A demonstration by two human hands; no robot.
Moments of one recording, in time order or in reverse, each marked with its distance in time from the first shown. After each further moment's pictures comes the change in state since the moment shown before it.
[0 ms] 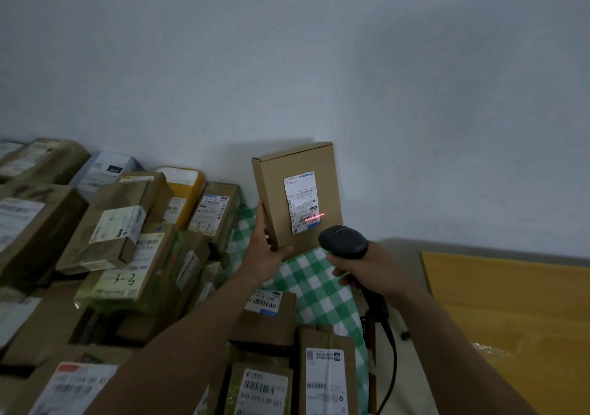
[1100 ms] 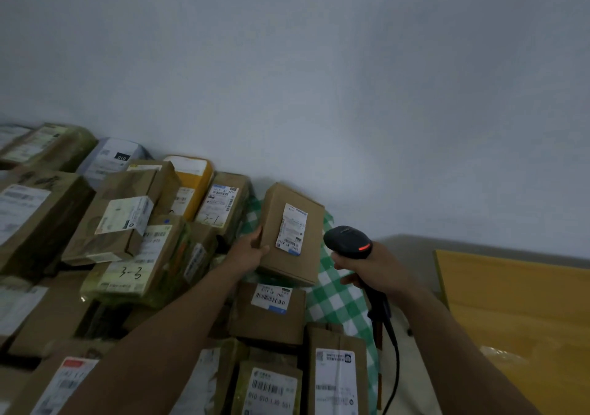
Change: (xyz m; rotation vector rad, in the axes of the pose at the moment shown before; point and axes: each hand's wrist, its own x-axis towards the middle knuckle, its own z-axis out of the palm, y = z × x) left_hand 0.013 -0.030 -0.043 0.216 -0.125 -0.274; right_hand 0.030 0.017 0.011 0.032 -0.039 0.014
